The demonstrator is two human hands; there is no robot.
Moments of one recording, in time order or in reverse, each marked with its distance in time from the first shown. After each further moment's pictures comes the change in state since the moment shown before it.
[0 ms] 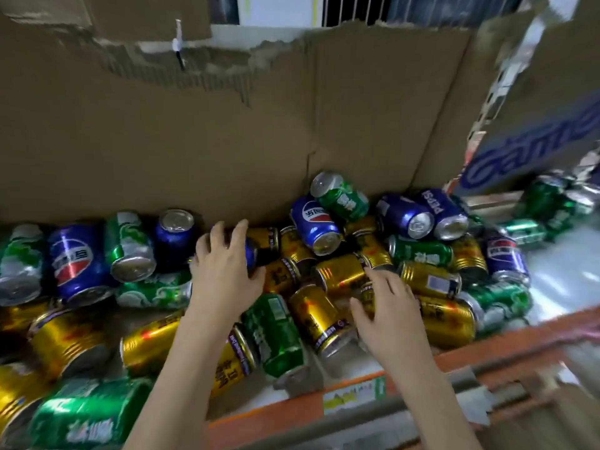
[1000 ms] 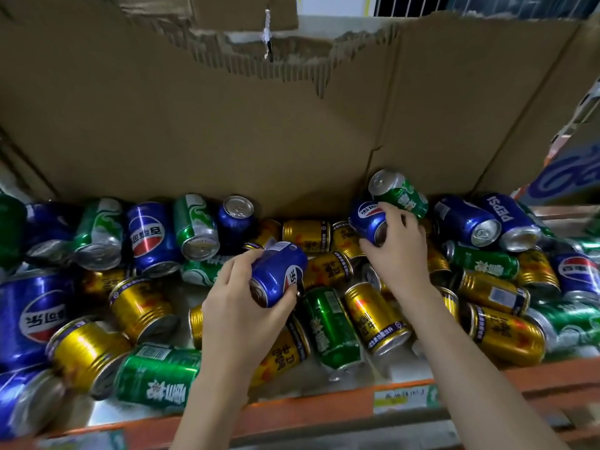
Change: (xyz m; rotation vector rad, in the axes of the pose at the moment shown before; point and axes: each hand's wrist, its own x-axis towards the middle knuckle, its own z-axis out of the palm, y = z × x) left_hand -0.067 -0.035 -0.024 -0.424 0.348 -0.025; right_hand 0.096 -0.058 0.024 0.105 0.112 -0.035
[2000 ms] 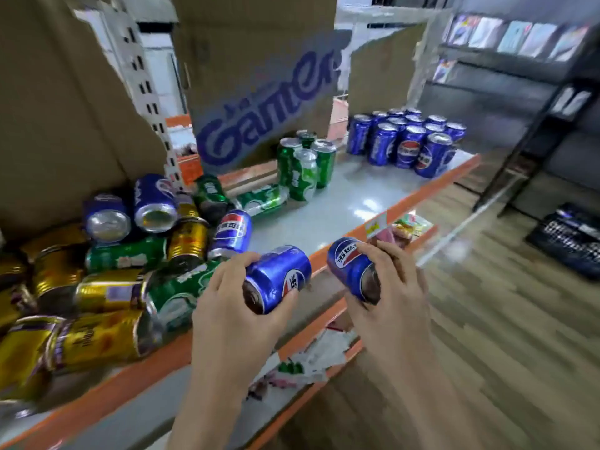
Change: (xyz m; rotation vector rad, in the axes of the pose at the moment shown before) left_hand -0.159 0.351 0.262 -0.287 -0.394 0.252; right_hand -0.167 0.352 -0.285 -0.149 0.479 0.206
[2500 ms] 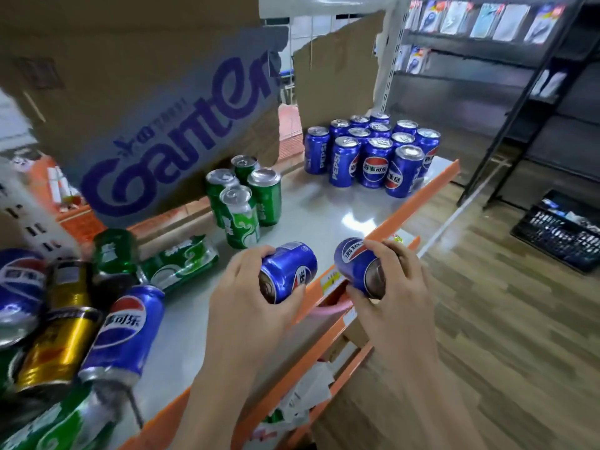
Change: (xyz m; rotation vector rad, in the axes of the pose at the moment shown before) left_hand 0.119 0.049 0.159 0.001 -0.125 0.080; right_hand 0.121 0.141 0.027 -0.019 0.021 0.109
